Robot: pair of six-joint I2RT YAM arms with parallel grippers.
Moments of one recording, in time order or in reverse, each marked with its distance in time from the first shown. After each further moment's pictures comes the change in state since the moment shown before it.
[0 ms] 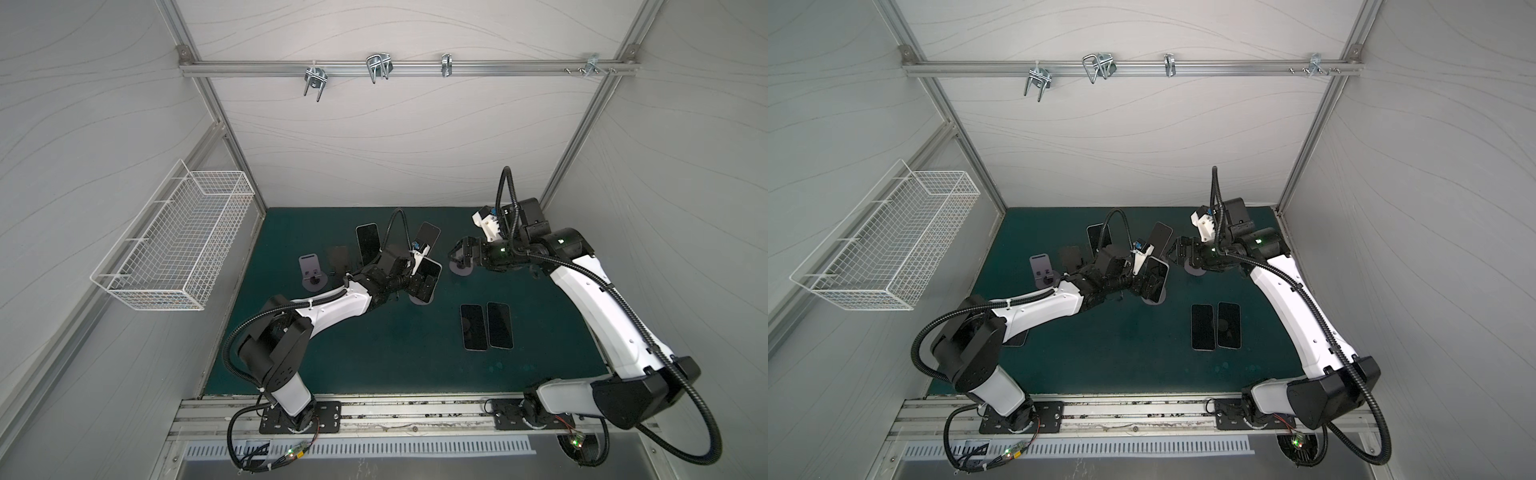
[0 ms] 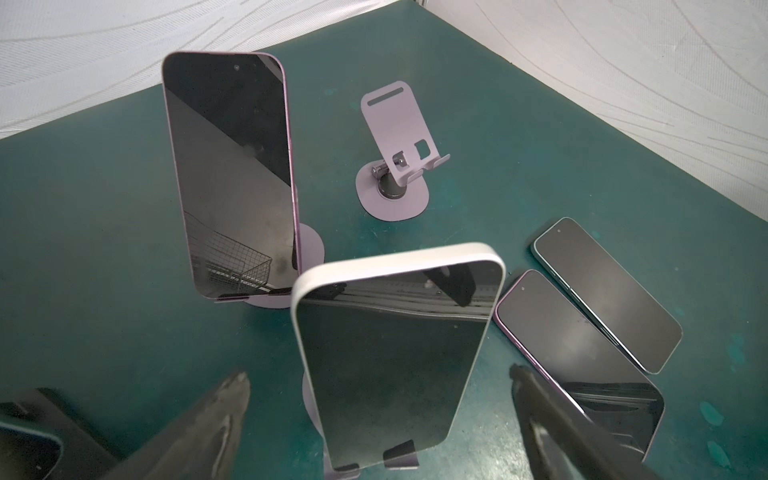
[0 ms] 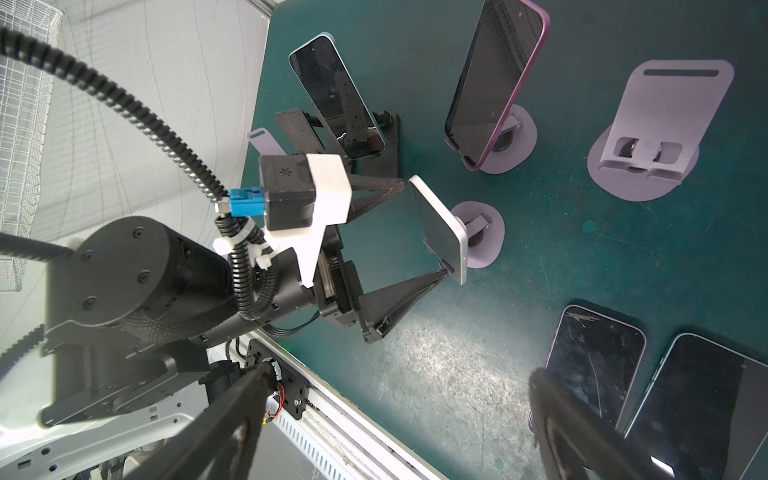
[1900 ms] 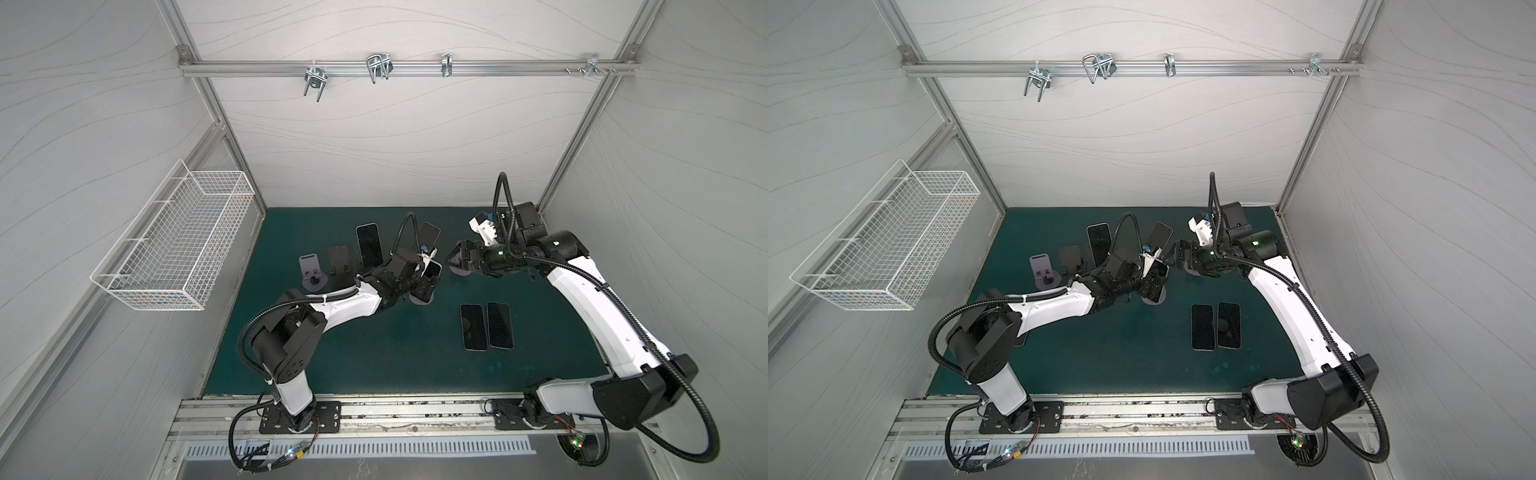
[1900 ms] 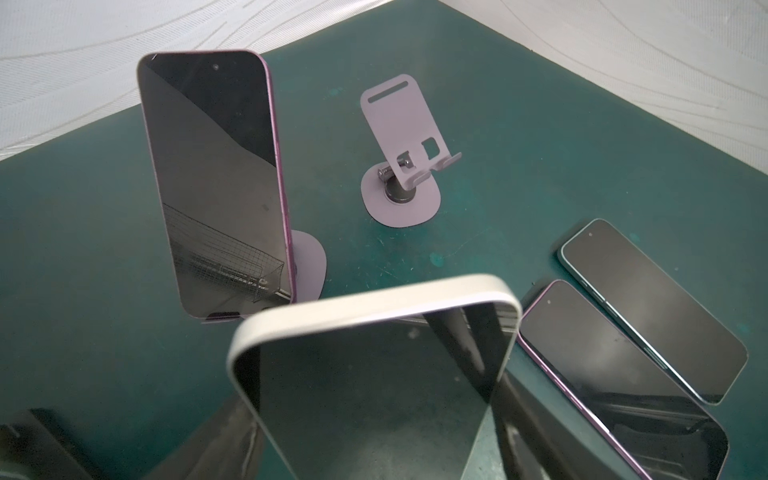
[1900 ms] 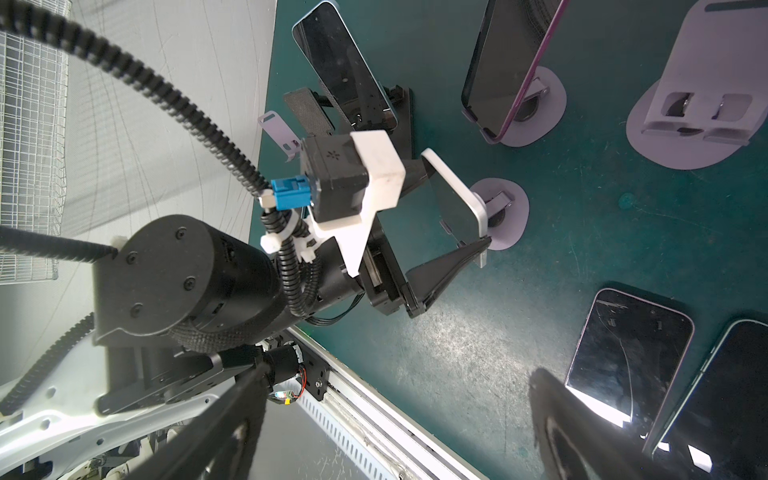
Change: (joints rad) left arm -0.046 0.076 0.031 0.038 -0.092 0.022; right arm -0.001 -0.003 -0.050 0.016 -0.063 0.035
